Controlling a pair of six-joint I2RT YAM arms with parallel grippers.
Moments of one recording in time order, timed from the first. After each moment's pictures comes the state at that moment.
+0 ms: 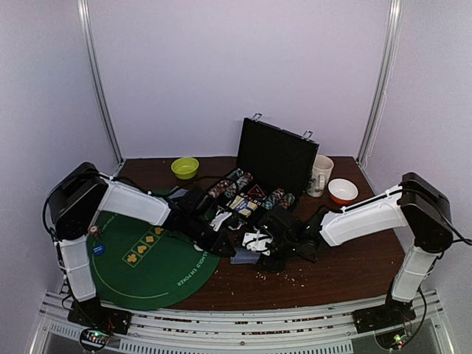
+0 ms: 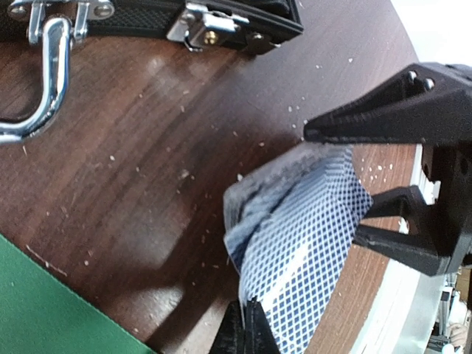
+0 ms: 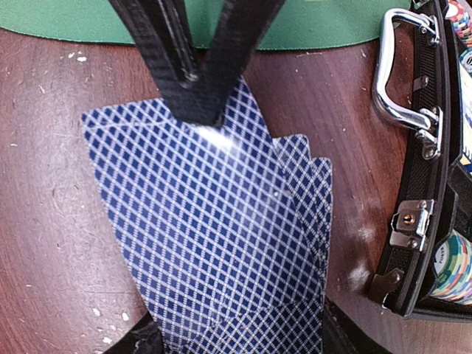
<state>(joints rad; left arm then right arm) -0.81 1.93 1.07 -0.14 0.58 -0.28 0.99 1.77 0.94 -0.16 0.07 -0.39</state>
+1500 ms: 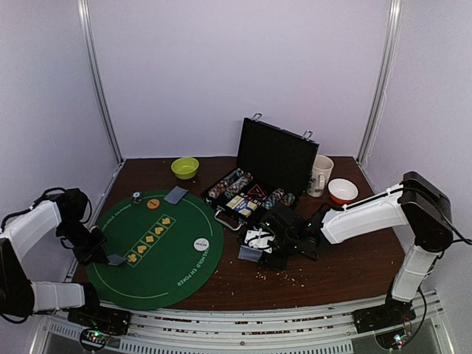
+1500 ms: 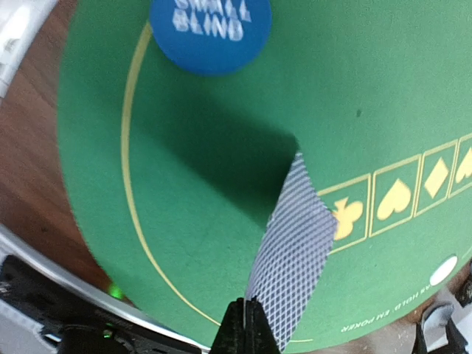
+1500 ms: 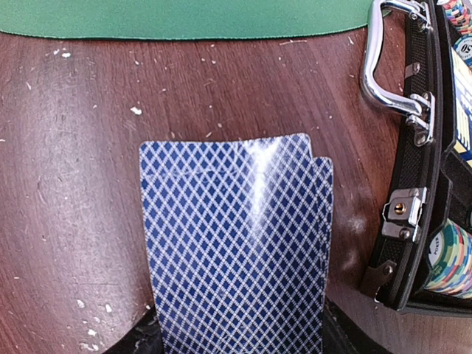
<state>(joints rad) 0.16 1.07 0.67 -1.09 0.20 -0.68 0.97 1.76 0.94 -0.17 0.06 -0.38</state>
